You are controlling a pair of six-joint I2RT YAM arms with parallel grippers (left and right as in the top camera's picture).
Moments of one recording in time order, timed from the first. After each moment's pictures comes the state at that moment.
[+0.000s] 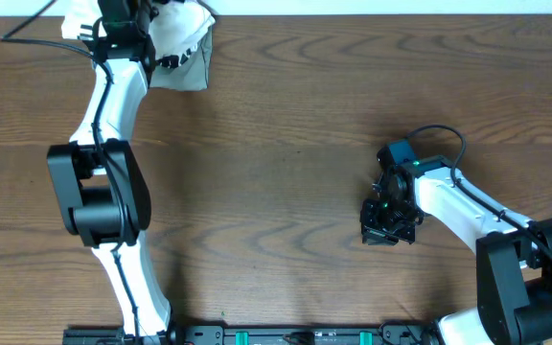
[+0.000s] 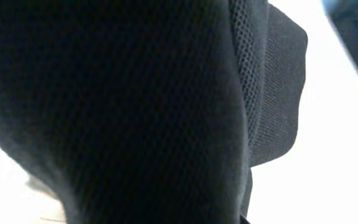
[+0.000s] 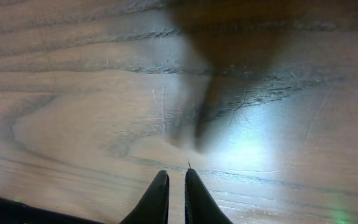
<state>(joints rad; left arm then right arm) 0.07 2.20 1.82 0.24 -0.02 -0.90 0.28 1.67 0.86 -0.90 -0.34 0.50</state>
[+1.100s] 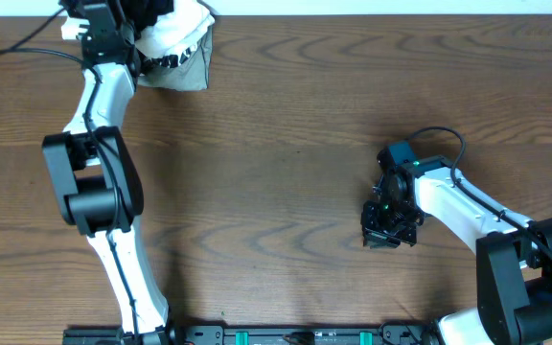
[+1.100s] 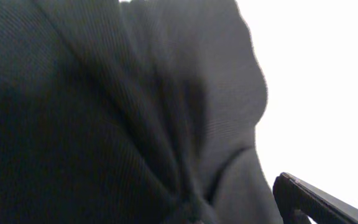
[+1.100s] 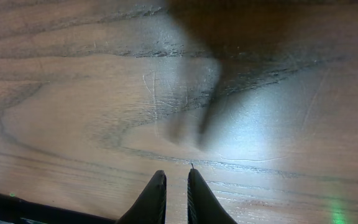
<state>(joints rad) 0.14 2.28 1.84 0.14 -0.07 -0.83 0.28 1.67 0.86 -0.93 -0.34 0.49</state>
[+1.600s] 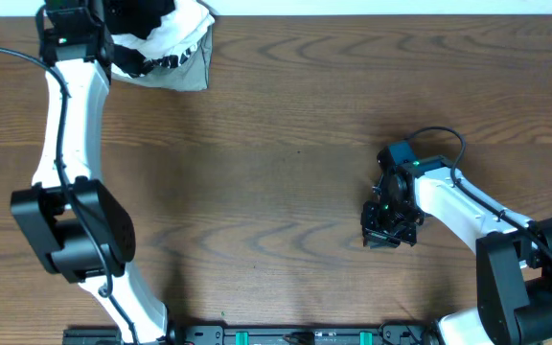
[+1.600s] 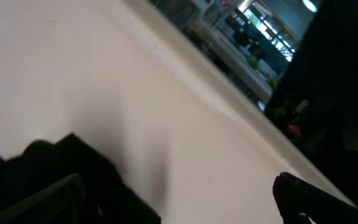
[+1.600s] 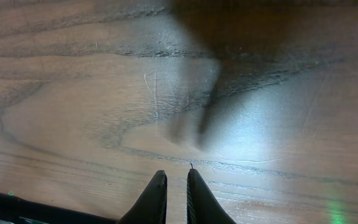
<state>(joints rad) 0.14 1.98 1.85 0.04 -0.07 -0.74 0.28 1.67 0.86 -0.93 -0.34 0.48</state>
